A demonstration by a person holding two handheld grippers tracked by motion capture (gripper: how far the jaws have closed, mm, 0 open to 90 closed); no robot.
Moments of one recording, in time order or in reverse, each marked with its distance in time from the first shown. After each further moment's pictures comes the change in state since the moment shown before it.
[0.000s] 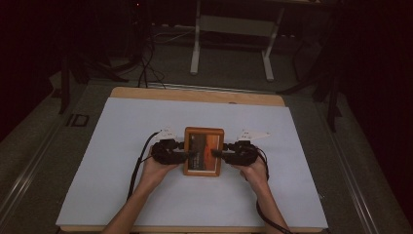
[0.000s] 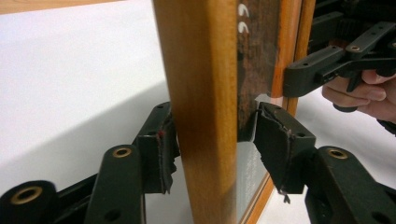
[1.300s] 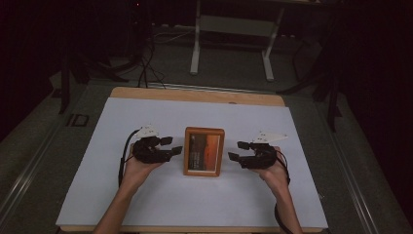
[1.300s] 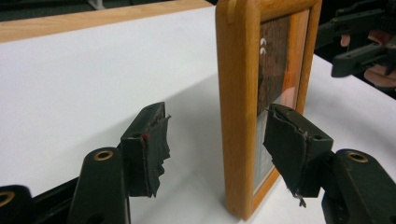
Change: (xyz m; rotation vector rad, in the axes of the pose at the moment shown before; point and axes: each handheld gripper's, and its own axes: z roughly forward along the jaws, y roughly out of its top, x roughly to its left) left arm 0.005 0.005 -0.056 -0.010 0.104 0.000; right arm 0.003 0.004 -0.054 0.091 -0.183 -0.065
